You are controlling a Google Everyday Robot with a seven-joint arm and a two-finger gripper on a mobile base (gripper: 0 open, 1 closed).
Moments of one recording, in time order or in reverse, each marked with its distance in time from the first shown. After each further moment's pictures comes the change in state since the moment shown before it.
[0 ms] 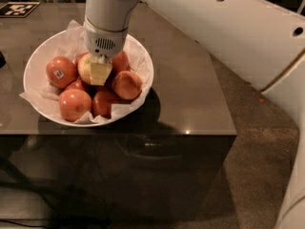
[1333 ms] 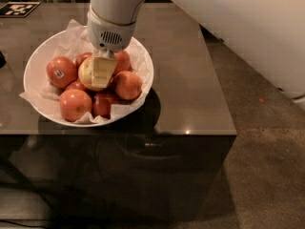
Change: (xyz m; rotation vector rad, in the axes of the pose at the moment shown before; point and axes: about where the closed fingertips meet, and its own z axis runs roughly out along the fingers) arm -0.002 0.017 -0.030 0.040 -0.039 -0.018
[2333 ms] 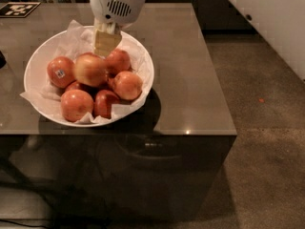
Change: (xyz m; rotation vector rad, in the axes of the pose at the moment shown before) arm -0.005 -0.007 -0.060 0.072 -0.049 -0.023
